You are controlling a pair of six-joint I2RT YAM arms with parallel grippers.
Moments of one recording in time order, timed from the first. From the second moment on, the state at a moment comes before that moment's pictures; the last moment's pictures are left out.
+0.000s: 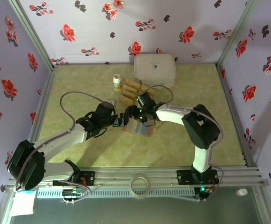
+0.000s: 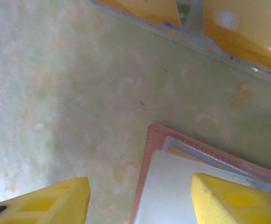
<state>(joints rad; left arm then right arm) -0.73 1.25 0.75 -0.27 -0.12 -0.57 0.73 1.89 1.12 -0.14 -0.29 0.91</state>
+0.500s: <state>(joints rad) -0.69 1.29 0.75 -0.32 -0.12 -0.56 0.74 1.75 1.16 -0.28 -0.21 0.87</state>
